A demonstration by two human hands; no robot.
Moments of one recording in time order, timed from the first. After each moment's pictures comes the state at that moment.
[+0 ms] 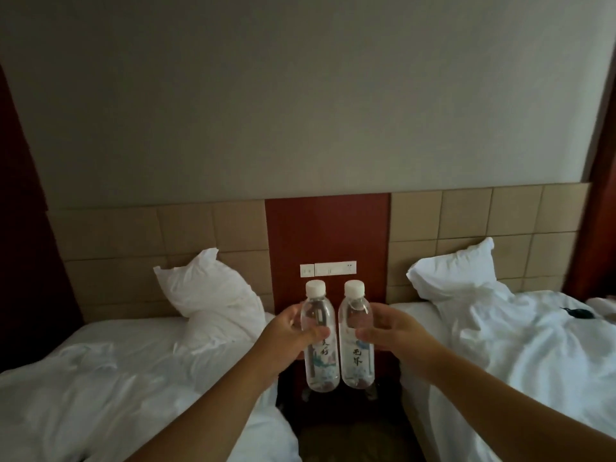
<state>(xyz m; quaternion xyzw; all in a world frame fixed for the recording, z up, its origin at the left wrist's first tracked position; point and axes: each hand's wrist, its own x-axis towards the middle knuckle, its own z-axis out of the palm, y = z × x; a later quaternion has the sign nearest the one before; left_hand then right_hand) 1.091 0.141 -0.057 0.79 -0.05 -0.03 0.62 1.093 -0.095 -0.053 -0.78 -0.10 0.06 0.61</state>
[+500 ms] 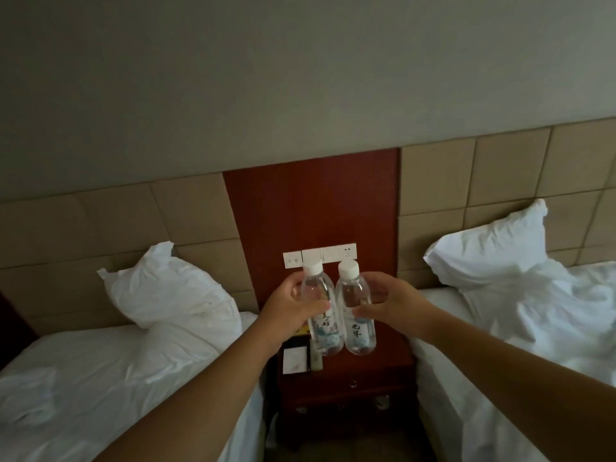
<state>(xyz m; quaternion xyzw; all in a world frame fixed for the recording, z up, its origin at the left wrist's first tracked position) 1.475 0.047 -0.112 0.80 -0.03 -0.02 0.60 1.483 -0.188 -0.120 -0.83 -0.15 0.07 0.54</state>
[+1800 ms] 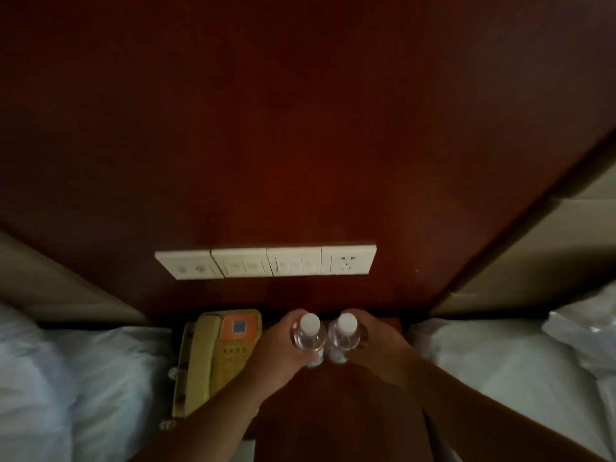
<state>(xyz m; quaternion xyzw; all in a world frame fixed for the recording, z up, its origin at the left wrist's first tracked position) 2.083 -0.011 -0.506 0.87 0.06 -0.18 0.44 2.109 -0.230 -0.505 -0.87 -0.02 0.26 0.41</state>
